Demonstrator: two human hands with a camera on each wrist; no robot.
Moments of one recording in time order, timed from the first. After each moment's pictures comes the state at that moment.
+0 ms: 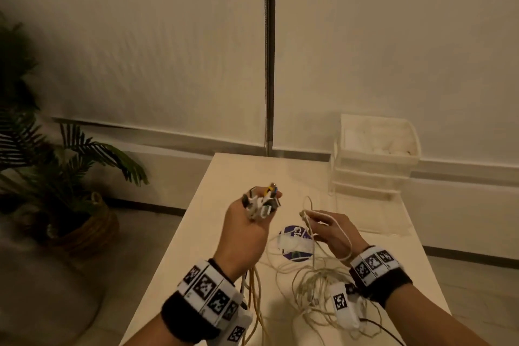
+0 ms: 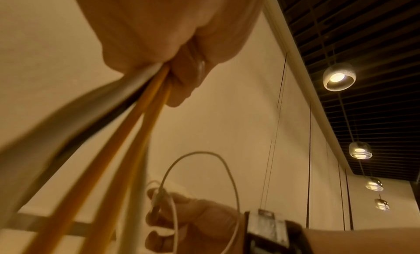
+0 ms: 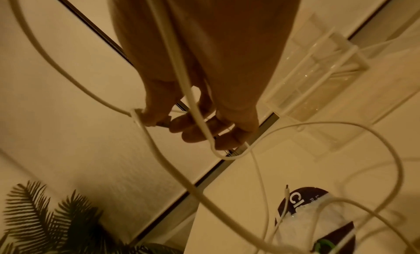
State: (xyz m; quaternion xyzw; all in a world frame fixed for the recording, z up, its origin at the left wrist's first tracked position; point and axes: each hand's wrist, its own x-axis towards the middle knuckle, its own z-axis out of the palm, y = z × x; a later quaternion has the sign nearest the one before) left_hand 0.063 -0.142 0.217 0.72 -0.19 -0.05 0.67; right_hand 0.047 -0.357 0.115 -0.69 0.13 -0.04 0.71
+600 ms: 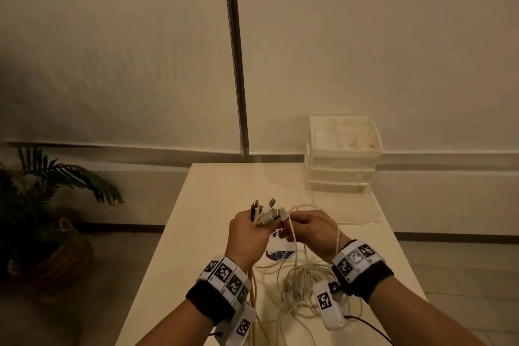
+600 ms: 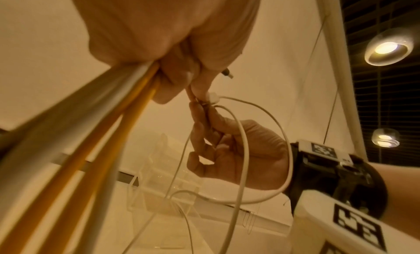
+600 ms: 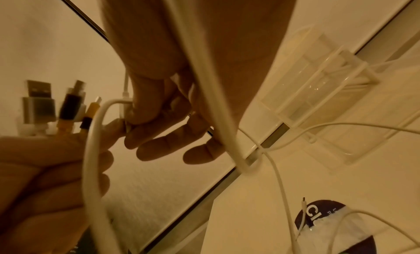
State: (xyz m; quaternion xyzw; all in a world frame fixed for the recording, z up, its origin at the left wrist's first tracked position) left_hand 0.070 -0.183 0.174 0.78 -0.13 -0.09 0.61; right_hand 0.026 -0.344 0.141 -0.67 0.09 0.00 0.74
